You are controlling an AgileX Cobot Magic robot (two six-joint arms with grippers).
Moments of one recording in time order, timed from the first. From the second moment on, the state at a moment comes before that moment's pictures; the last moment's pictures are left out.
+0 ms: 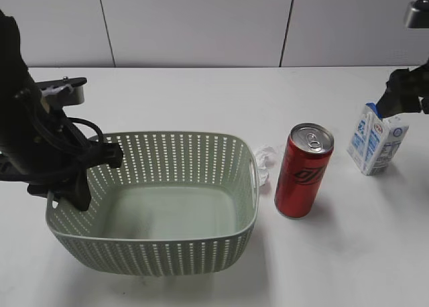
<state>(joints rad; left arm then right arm) -0.51 1.58 -0.95 -0.17 0.90 -0.38 0.05 1.59 -1.03 0.15 0.58 -0.19</state>
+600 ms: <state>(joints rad) -0.51 1.58 -0.95 -0.17 0.86 -0.38 0.05 1.88 -1.08 0.09 0.47 -0.21</state>
